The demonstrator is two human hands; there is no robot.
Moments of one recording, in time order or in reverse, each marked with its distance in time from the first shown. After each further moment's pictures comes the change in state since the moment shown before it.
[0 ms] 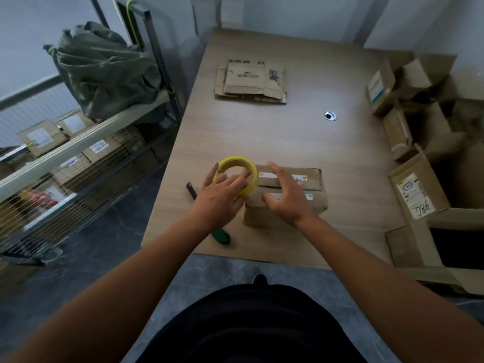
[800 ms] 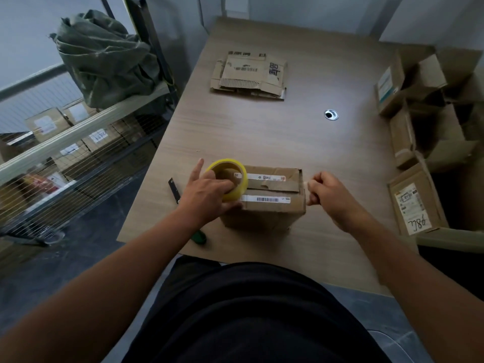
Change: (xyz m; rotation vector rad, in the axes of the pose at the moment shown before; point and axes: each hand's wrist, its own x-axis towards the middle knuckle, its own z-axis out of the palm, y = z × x) left_hand 0.038 0.032 0.023 0.168 -0.066 -0.118; right_hand 0.002 0.065 -0.118 0.359 -0.034 0.310
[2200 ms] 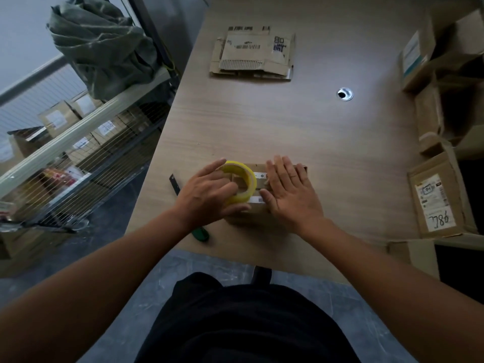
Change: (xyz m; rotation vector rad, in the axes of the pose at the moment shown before) left_hand 0.017 -0.001 -0.007 -0.002 0.332 0.449; right_hand 0.036 0.036 0.064 -1.047 -0.034 -0.507
